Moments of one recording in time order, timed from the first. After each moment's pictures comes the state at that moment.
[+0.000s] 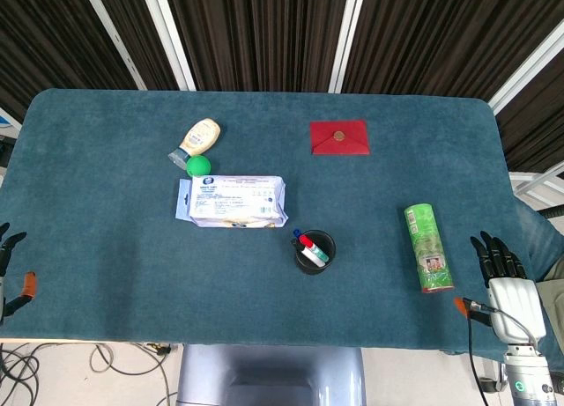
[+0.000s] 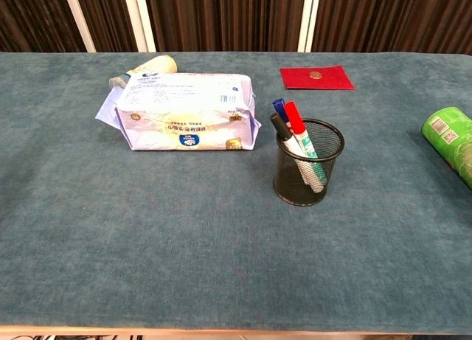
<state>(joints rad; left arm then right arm) -0.03 -1.12 -0.08 -1.71 1.40 1.53 0.08 0.05 -1.20 0.07 -1.67 -1.53 1.55 -0.13</state>
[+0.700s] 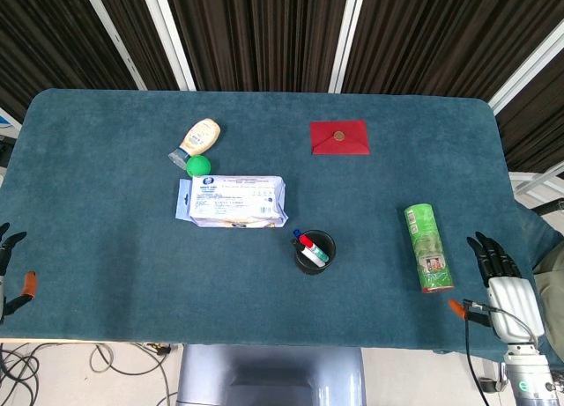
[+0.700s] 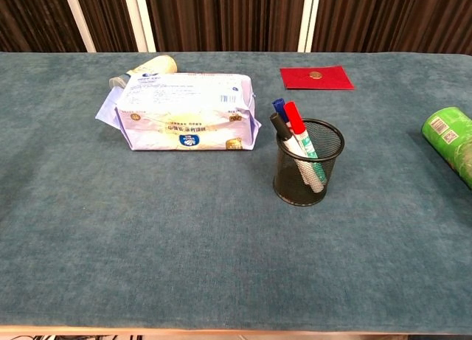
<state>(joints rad) -0.04 -1.12 -0.09 -1.72 1.38 1.52 0.08 0.07 -1.15 0.06 -1.70 -1.54 1.50 0.04</state>
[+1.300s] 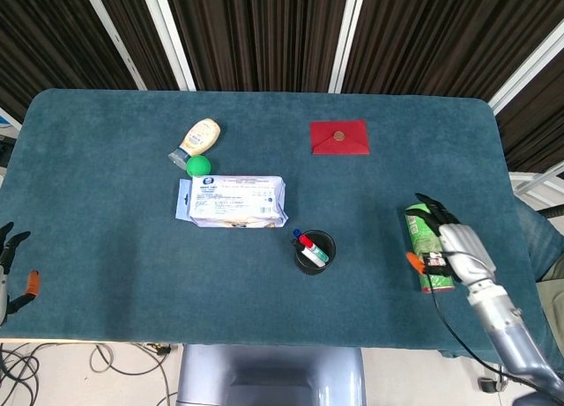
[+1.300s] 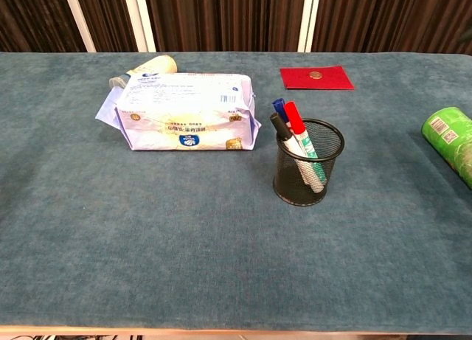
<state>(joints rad) -0.04 -1.12 -0.09 -1.72 1.37 1.50 0.09 0.38 -1.04 0.20 -1.81 -1.37 1.08 0.25</state>
